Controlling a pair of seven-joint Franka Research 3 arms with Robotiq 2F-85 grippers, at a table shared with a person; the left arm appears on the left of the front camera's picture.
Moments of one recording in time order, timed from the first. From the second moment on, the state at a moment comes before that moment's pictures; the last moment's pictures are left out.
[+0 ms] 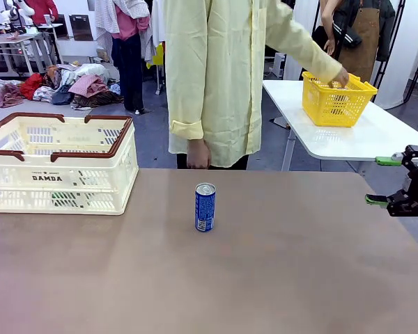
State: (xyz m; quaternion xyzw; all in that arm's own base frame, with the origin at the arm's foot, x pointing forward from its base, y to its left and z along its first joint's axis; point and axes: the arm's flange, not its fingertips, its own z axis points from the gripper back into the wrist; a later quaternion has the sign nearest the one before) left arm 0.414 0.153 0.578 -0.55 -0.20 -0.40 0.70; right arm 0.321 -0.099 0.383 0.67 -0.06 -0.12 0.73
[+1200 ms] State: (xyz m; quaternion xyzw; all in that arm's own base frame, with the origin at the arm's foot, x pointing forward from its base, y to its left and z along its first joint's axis) left arm 0.355 0.167 0.489 -0.60 -0.23 -0.32 0.69; right arm 0.321 -0.099 0.383 0.67 -0.06 -0.12 0.73
